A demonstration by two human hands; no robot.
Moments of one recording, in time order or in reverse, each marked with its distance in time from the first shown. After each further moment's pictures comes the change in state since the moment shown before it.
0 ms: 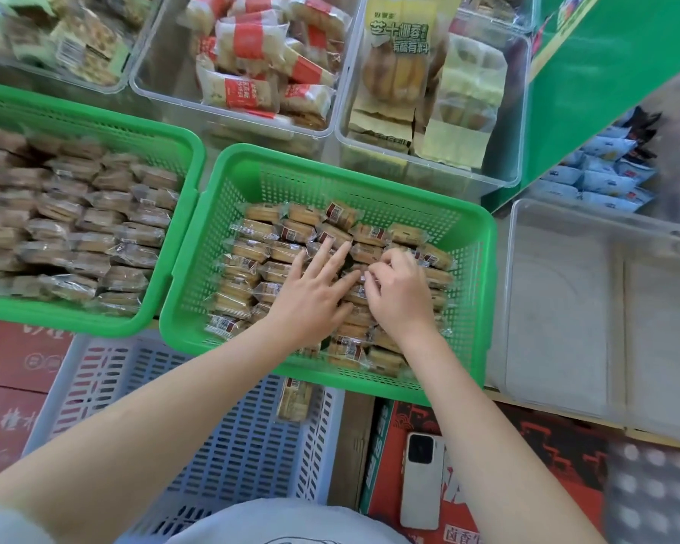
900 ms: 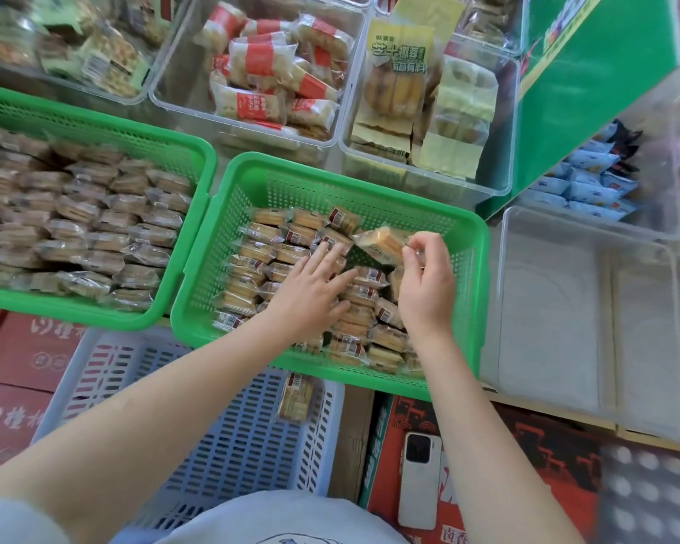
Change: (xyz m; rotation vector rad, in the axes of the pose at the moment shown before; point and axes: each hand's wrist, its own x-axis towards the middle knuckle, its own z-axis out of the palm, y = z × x) left_hand -0.010 -0.005 -0.017 -0.060 -0.039 -0.019; right_hand -0.003 -0.022 -0.052 0.439 0.302 0.294
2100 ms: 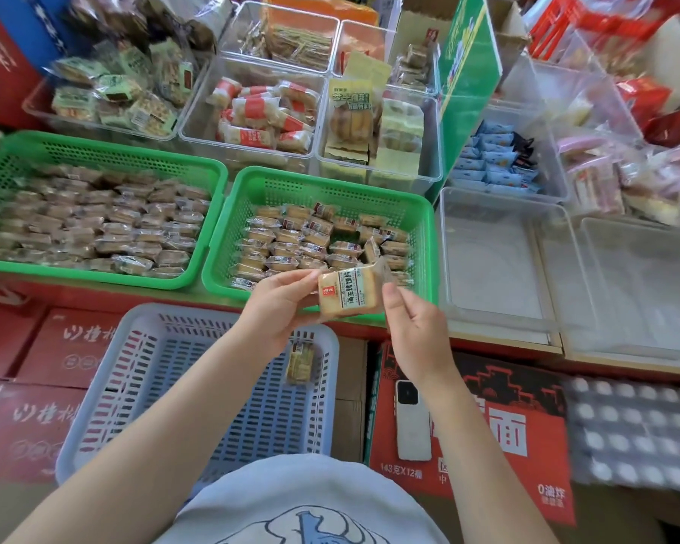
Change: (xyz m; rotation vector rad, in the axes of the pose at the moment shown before) left_hand -0.190 0.082 -0.056 -1.837 0.189 -0.349; right_hand -0.185 -0.072 -0.120 0.199 -0.203 0.014
